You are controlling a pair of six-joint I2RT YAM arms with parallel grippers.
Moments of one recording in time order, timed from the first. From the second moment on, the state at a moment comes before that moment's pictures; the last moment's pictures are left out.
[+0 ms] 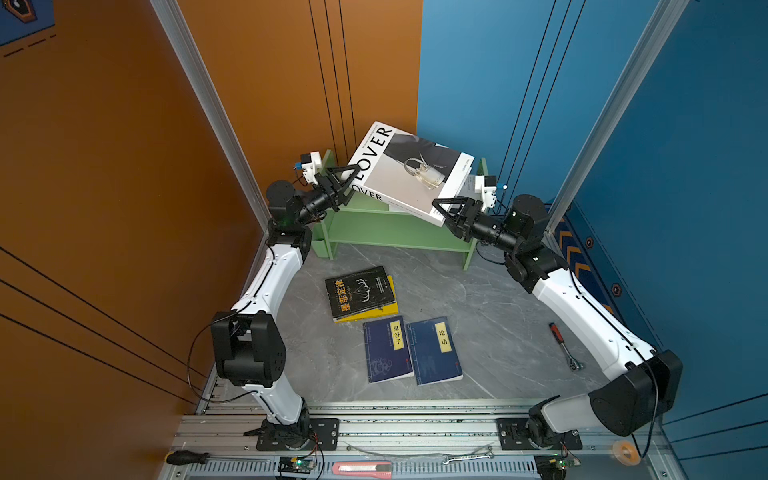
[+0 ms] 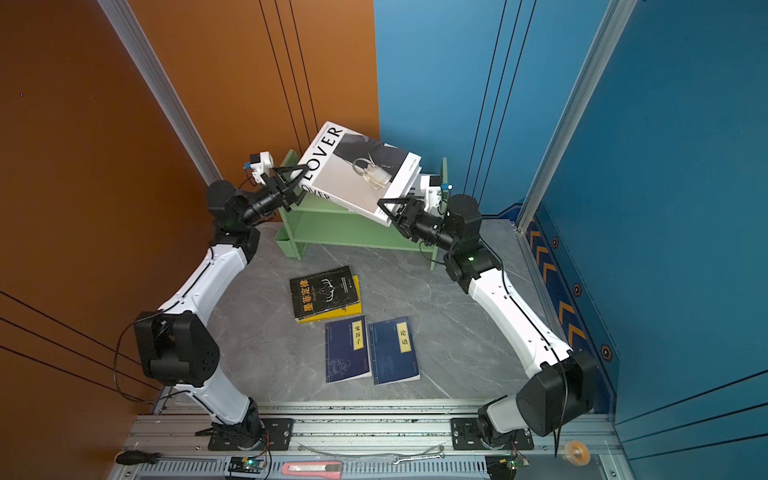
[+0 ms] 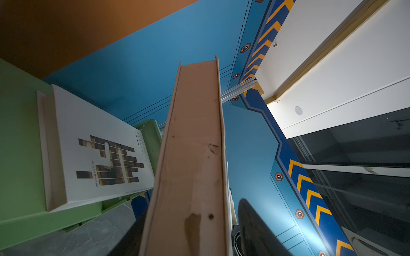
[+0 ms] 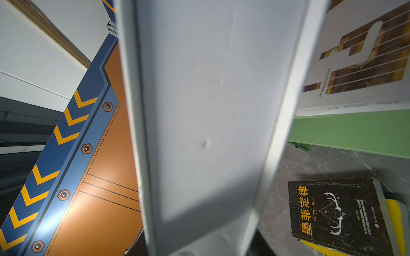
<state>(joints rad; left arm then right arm) -0.04 1.69 1.54 0.55 0.87 -1.46 0.39 1.44 1.41 0.09 -0.60 1.13</state>
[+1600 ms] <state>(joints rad) -0.36 1.92 1.78 0.21 0.23 -1.31 0.29 1.52 1.56 -0.23 0.17 0.66</state>
